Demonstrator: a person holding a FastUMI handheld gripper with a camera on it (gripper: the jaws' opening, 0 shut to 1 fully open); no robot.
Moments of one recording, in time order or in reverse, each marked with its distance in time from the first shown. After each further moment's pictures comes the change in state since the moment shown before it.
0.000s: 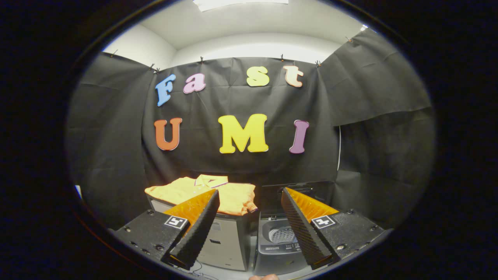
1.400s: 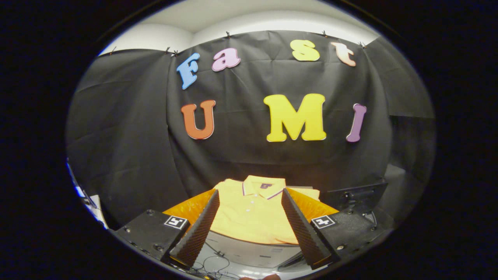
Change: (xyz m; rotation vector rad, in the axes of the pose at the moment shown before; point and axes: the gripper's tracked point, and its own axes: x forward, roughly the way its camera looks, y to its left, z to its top) arm 0.164 0.191 0.036 -0.007 0.261 0.276
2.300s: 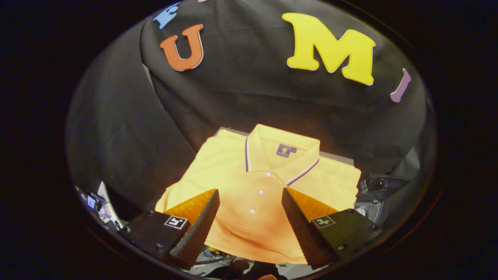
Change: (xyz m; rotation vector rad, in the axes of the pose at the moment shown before) arm 0.175 -0.003 -0.060 0.006 0.707 -0.005
